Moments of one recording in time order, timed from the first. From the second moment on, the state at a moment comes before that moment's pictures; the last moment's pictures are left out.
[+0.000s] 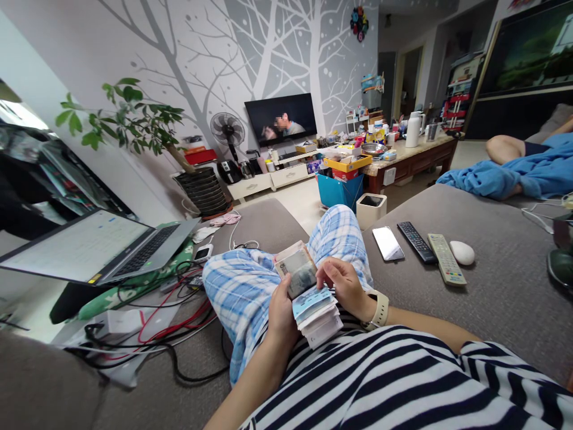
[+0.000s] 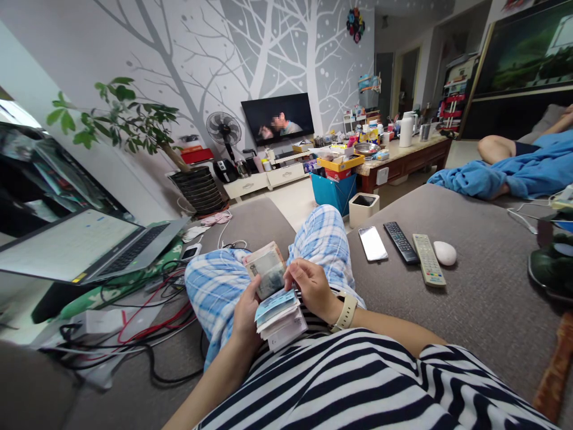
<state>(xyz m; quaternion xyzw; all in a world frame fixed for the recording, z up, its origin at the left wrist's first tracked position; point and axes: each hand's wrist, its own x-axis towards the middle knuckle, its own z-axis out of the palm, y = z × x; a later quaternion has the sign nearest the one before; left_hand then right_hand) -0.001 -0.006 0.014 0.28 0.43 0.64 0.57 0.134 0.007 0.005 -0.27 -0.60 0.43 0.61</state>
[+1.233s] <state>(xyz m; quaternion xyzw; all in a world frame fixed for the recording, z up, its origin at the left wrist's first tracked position) 0.004 -0.011 0.022 0.27 0.43 0.66 0.55 0.133 0.014 -0.002 -0.31 -0.60 0.42 0.61</state>
